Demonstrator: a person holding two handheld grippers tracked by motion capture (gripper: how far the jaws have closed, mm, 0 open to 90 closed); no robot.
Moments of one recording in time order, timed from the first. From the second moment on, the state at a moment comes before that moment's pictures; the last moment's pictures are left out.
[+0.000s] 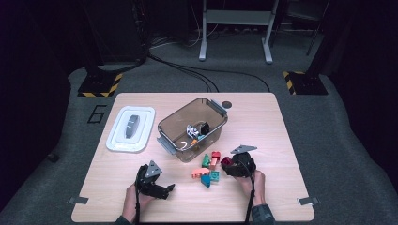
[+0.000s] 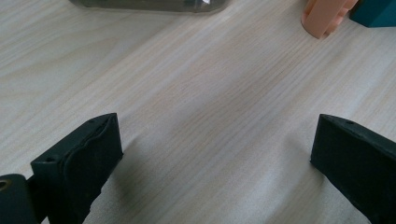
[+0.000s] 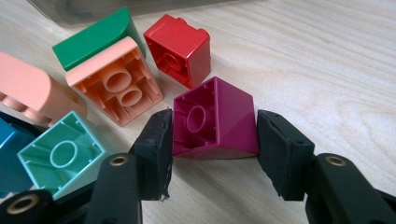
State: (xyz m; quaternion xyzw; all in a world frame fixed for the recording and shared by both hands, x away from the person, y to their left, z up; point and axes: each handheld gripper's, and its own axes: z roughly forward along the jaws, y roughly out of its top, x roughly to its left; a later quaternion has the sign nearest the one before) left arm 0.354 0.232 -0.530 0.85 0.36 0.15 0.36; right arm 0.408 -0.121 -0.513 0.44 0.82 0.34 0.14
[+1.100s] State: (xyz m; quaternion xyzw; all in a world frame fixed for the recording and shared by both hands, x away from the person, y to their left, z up) left arm 0.354 0.232 -0.530 0.85 0.36 0.15 0.35; right arm 0.418 -0.131 -0.458 0.44 0.80 0.39 0.16
